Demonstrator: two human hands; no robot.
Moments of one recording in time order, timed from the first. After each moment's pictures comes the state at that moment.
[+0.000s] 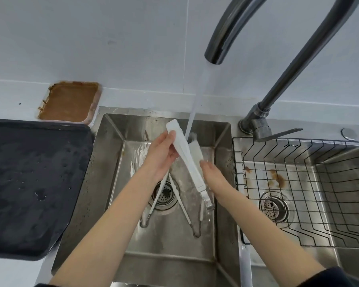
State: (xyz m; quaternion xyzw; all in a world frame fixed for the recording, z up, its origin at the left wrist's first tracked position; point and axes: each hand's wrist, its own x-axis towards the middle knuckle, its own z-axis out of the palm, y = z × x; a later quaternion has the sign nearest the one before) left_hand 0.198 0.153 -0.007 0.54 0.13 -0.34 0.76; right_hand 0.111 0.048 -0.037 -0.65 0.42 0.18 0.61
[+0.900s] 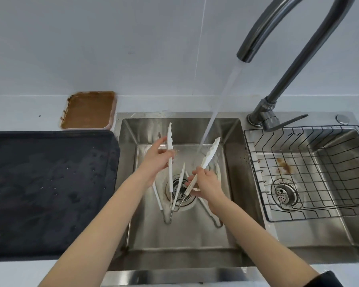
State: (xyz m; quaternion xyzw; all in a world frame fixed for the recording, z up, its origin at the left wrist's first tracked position) left_hand 0.204 0.238 0.006 0.73 0.03 -0.36 0.58; right_hand 0.105 0.147 -0.015 -0.55 0.46 0.07 0.69
